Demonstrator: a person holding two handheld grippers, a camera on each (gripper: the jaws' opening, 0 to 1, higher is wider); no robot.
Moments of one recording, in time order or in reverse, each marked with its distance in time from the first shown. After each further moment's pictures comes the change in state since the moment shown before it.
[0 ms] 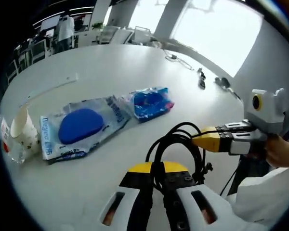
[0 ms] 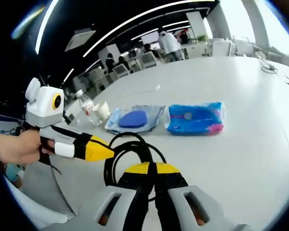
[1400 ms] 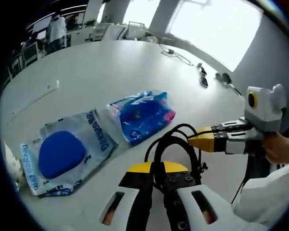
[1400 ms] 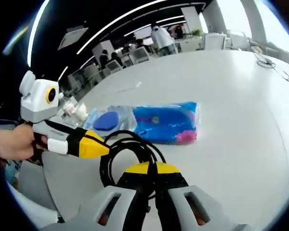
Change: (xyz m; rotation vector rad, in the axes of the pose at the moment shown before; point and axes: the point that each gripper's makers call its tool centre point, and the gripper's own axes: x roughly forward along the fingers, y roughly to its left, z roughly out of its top) left arm 0.064 -0.002 0.034 0.039 0.054 -0.015; right arm 0.027 -0.071 0.010 0.016 0.053 -0.029
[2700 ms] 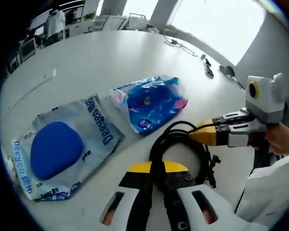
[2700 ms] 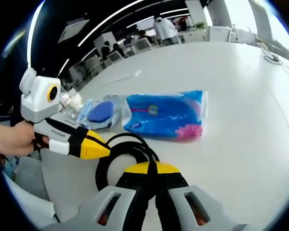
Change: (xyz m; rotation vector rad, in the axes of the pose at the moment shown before) left arm 0.023 0.019 -0.018 -0.009 0.065 0.001; right arm 0.025 -0.007 -0.013 -0.020 0.074 0.015
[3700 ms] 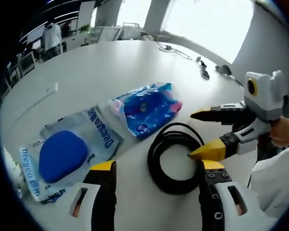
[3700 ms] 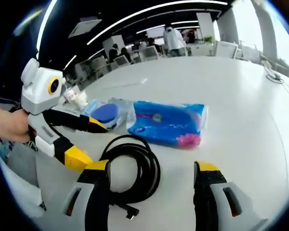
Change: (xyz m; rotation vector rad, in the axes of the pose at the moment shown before) left arm -0.014 -0.004 0.002 0.082 -0.070 0.039; right arm -0.014 0.003 0.007 -0.128 -0.087 -0.018
